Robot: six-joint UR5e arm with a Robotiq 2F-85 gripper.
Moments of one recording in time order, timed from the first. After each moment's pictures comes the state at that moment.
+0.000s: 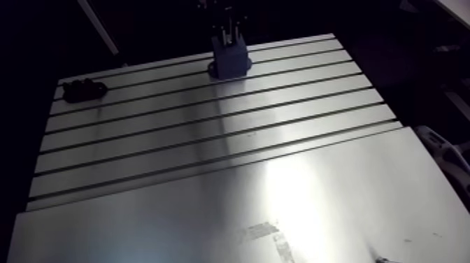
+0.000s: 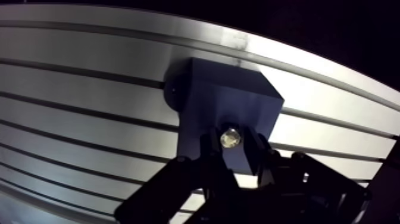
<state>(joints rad) -0.26 -0.96 1.41 -1.91 -1.63 -2.05</state>
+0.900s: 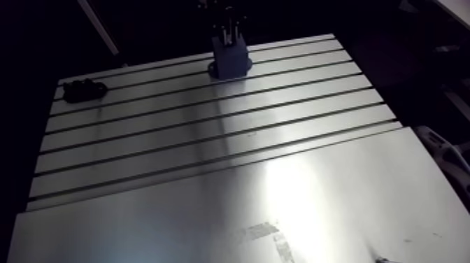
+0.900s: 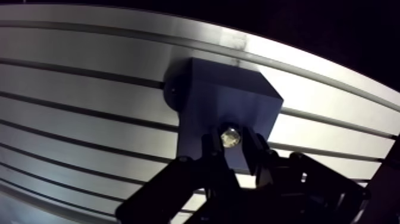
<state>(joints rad) -0.26 -0.96 1.41 -1.91 -1.63 -2.05</state>
